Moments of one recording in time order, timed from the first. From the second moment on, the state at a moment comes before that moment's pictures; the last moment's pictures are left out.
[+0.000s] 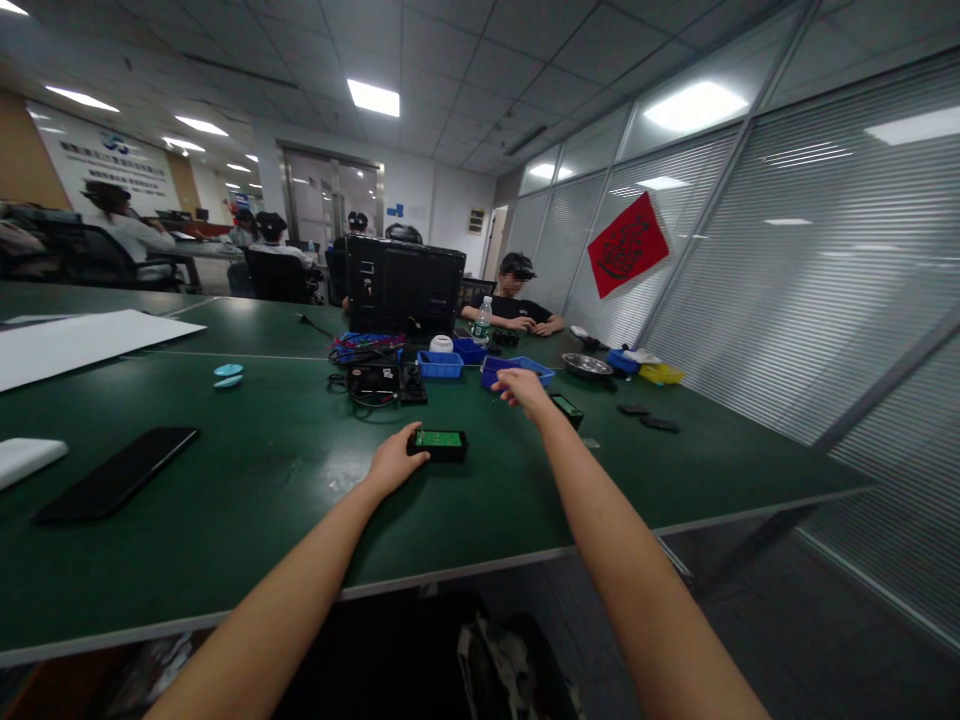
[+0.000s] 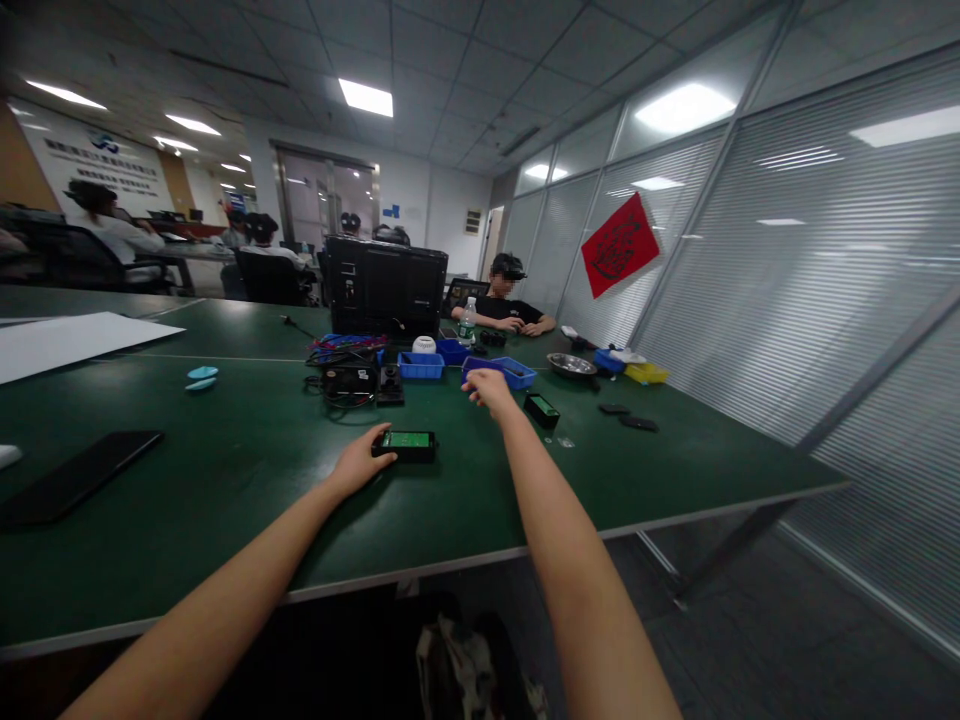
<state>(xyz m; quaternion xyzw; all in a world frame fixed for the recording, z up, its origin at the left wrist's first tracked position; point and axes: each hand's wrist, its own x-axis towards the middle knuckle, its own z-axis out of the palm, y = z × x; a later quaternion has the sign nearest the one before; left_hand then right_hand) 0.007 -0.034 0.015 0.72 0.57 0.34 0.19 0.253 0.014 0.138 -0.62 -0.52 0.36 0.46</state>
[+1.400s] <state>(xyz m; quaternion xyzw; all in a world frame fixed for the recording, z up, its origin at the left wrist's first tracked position) 0.007 -0.029 0.010 0.69 0.57 0.39 0.23 0.217 -0.017 0.028 -0.75 -0.62 -0.05 0.22</state>
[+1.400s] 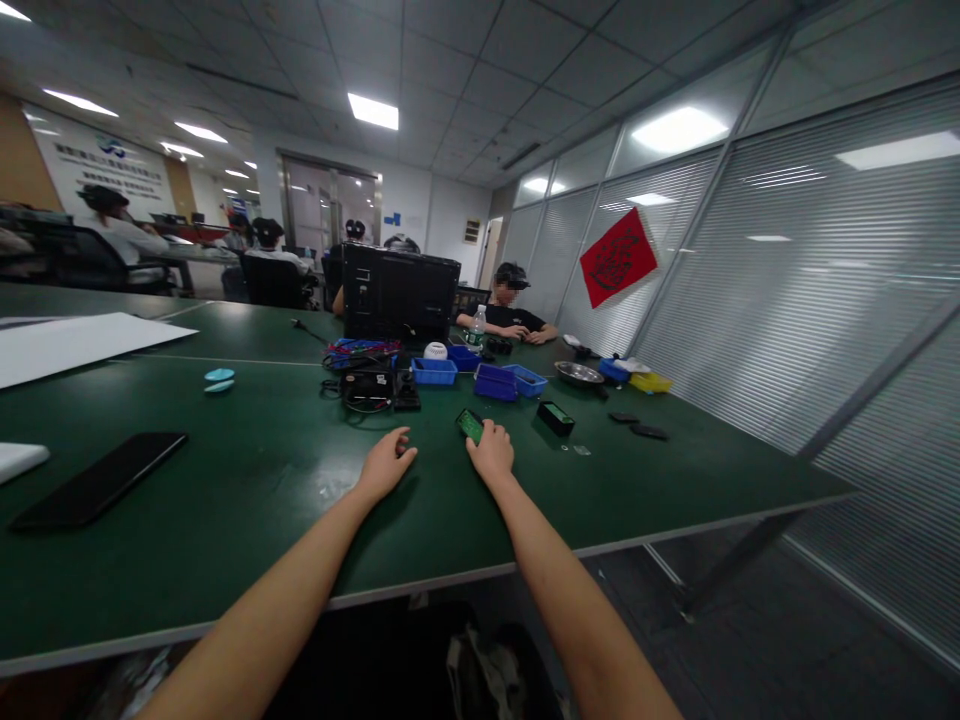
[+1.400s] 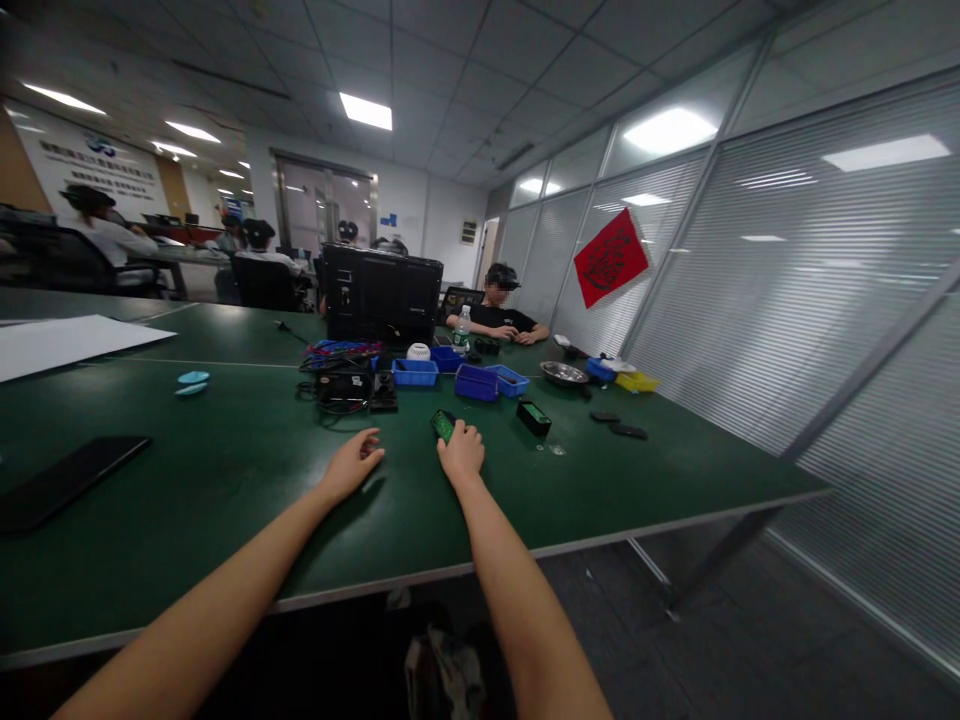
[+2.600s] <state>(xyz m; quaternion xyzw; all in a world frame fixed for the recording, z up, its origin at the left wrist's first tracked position) 0.007 -0.027 0.008 0.70 0.57 0.39 0.22 0.217 -0.023 0.035 -0.72 -0.64 -0.13 0.22</state>
